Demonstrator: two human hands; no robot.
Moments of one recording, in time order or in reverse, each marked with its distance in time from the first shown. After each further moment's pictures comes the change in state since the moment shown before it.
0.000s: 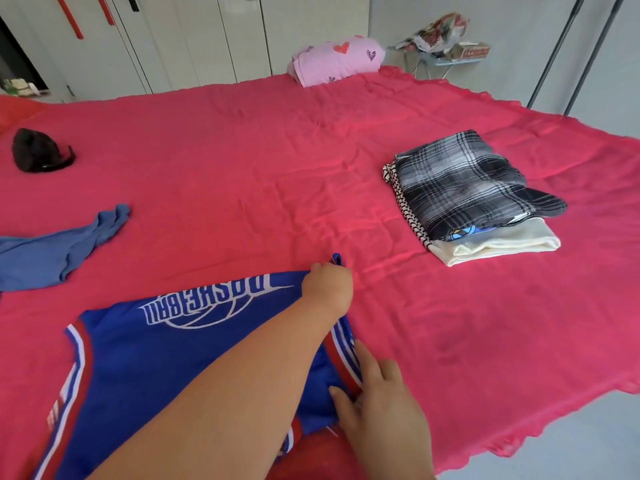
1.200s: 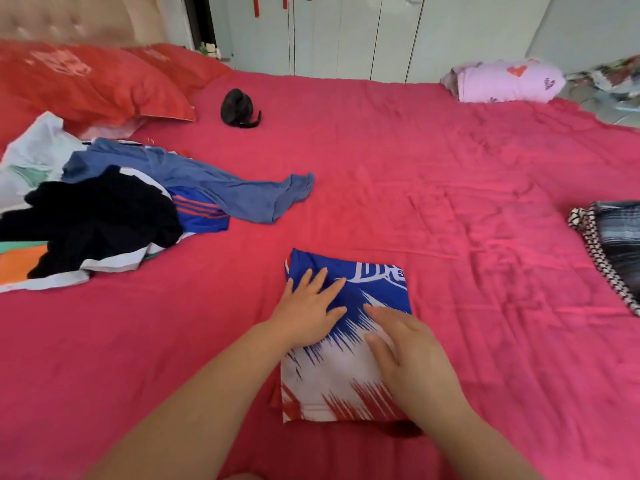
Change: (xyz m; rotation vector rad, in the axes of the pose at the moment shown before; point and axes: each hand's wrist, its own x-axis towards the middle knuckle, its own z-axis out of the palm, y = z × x) left_hand -0.176 -0.295 0.045 -0.251 0.049 -0.151; right_hand -0.020 -0.196 0.069 0.080 -0.017 -0.637
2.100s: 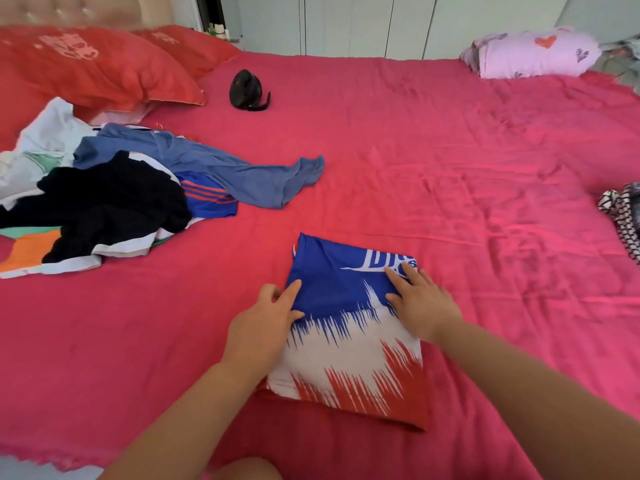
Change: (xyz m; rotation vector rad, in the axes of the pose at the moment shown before) left_hand -0.065 -0.027 0.013 0.006 0.299 -0.238; right_hand 0.075 0.081 0.040 -0.401 -0.528 0.146
